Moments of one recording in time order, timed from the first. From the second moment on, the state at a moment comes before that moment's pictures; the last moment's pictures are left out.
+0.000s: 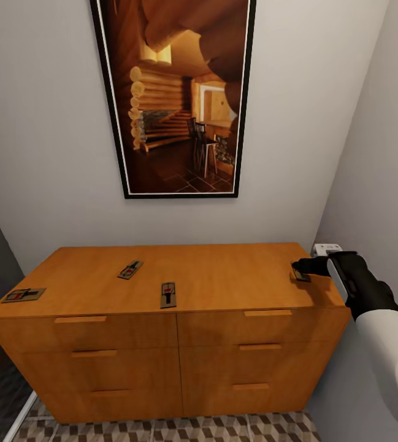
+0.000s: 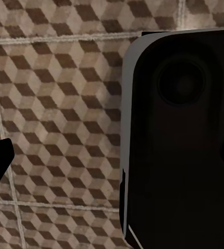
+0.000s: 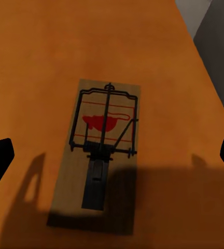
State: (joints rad) left arm 0.01 0.05 0.00 0.06 0.00 -0.31 0.09; right arm -0.97 -0.27 -0.03 -0.83 0.00 0.80 0.16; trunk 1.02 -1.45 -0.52
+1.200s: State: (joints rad) left arm 0.01 0.05 0.00 0.06 0.00 -0.31 0.09; right arm -0.97 -0.27 -0.03 -0.78 0.00 0.76 0.16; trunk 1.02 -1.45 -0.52
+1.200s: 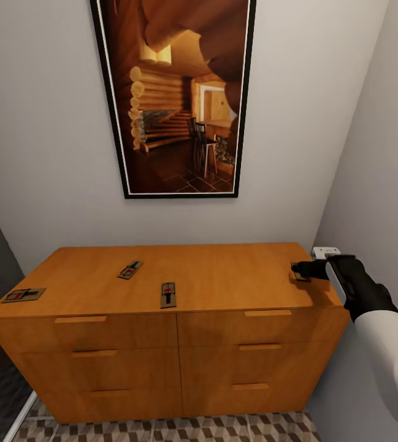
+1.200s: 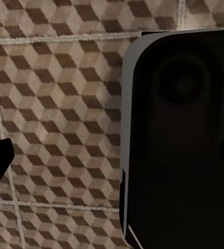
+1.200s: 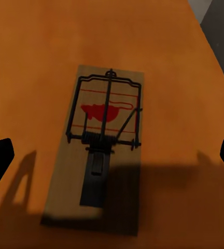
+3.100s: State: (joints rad) left arm 0.01 0.05 0.00 0.06 0.00 -0.31 0.09; right arm -0.97 -0.26 -0.03 -0.68 -0.01 0.67 0.16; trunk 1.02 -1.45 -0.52
